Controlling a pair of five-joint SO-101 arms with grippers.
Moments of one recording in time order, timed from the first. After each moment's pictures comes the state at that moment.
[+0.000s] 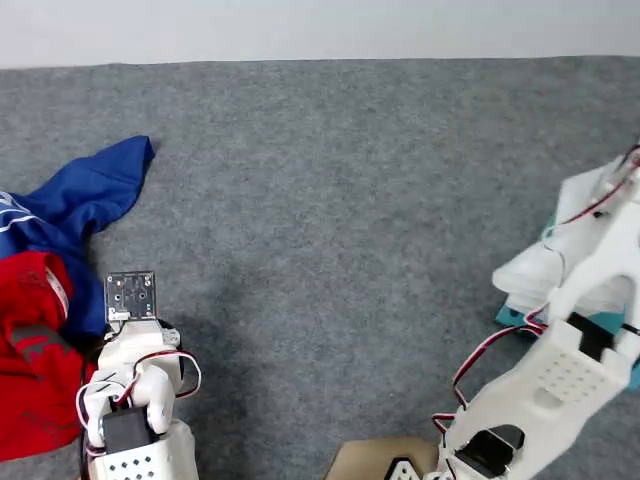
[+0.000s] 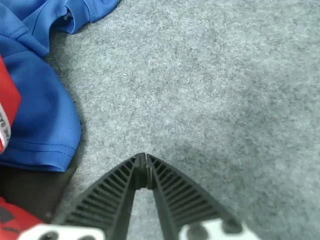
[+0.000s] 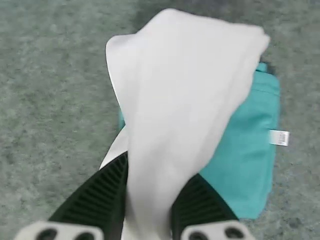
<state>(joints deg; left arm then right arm) -17.8 -102.2 96.8 65.6 -3.9 32.7 29.4 -51.1 100.5 4.4</state>
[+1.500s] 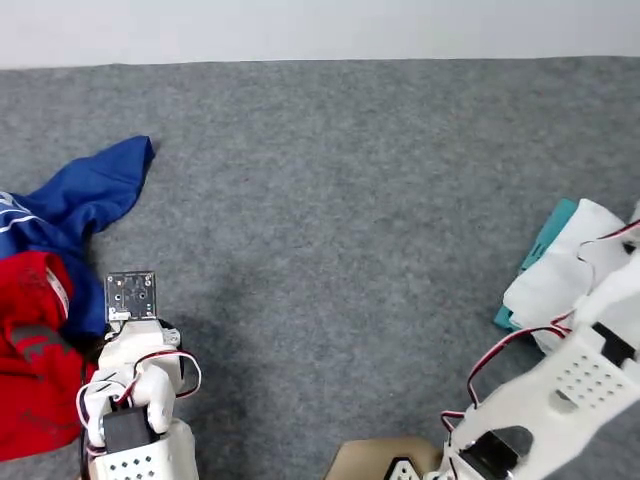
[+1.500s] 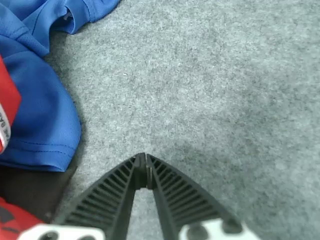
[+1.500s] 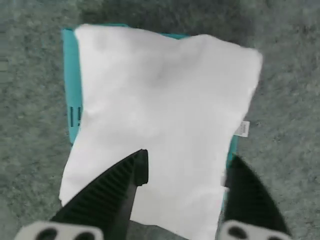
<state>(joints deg) -17.8 -102.2 96.8 65.6 -3.9 38.9 31.6 -48.3 100.5 12.7</state>
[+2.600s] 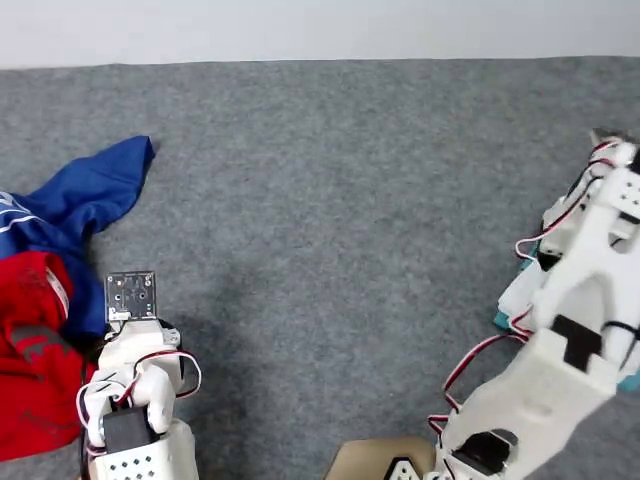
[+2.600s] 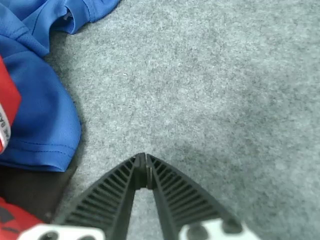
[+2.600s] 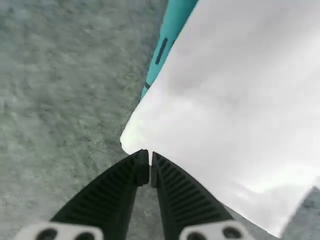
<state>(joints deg) -17.8 -102.2 96.8 65.6 -3.9 28.7 21.2 -26.0 100.5 16.7</state>
